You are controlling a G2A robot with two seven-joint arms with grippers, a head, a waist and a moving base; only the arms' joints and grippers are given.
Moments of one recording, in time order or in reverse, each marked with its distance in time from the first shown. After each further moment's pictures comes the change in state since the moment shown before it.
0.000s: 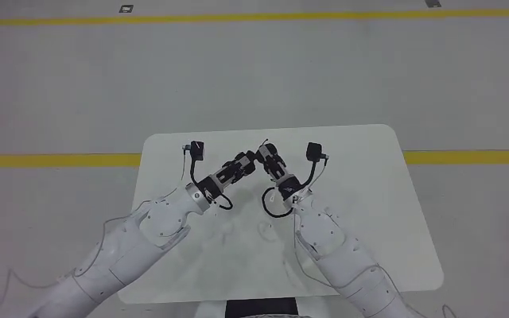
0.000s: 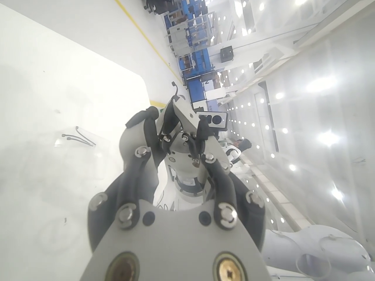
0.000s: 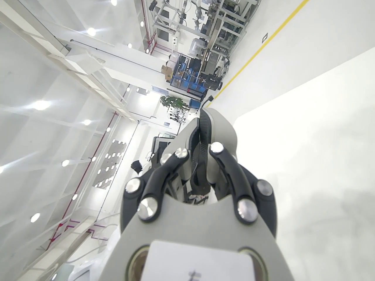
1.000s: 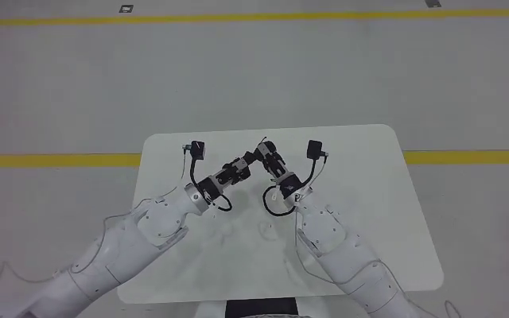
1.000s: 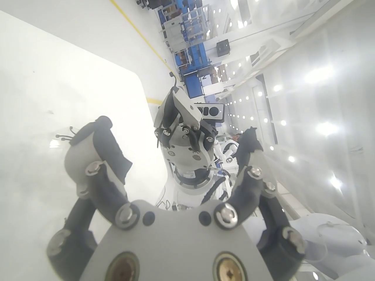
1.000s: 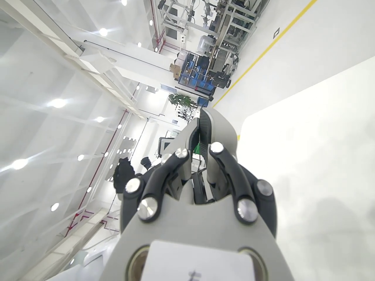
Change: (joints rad) left arm -0.058 0.046 0.084 -0.003 -0.016 -0.055 0.037; right arm 0.029 0.025 -0.026 0.013 0.083 -0.056 0.012
